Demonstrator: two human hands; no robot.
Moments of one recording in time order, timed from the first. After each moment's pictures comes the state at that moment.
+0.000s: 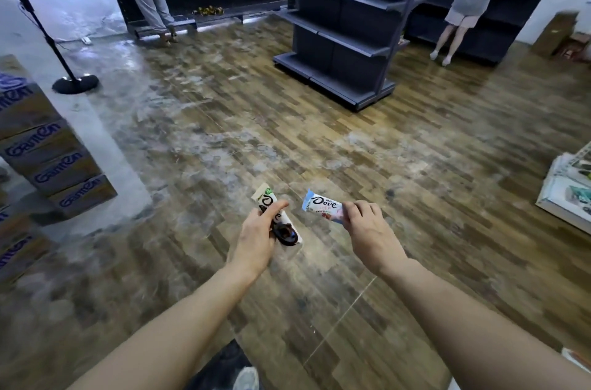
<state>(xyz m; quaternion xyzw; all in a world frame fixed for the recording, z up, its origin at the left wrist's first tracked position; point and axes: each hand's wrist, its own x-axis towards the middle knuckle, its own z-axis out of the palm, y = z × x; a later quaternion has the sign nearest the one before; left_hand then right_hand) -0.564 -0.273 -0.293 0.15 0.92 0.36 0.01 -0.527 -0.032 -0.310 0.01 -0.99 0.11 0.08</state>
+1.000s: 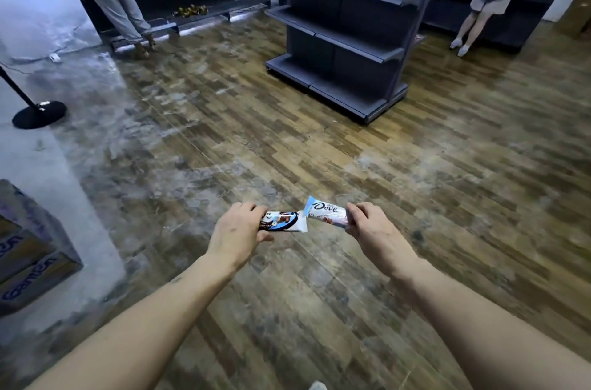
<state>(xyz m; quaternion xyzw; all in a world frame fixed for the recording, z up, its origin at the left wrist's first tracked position) -1.054 -0.174 -0.310 0.25 0.96 0.12 -0.02 -0.976 0.104 -0.336 0.03 -0.99 0.14 0.07</state>
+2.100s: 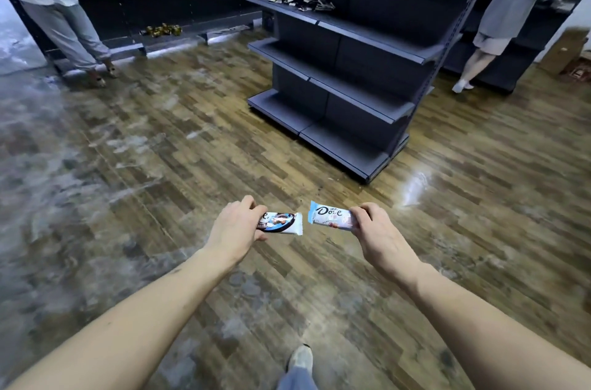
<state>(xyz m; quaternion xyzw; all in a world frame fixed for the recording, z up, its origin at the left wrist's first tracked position) -1.660 -0.047 -0.308 0.29 0.95 0.13 0.00 -1.549 0.232 -0.314 -0.01 -0.99 0.14 0.09</state>
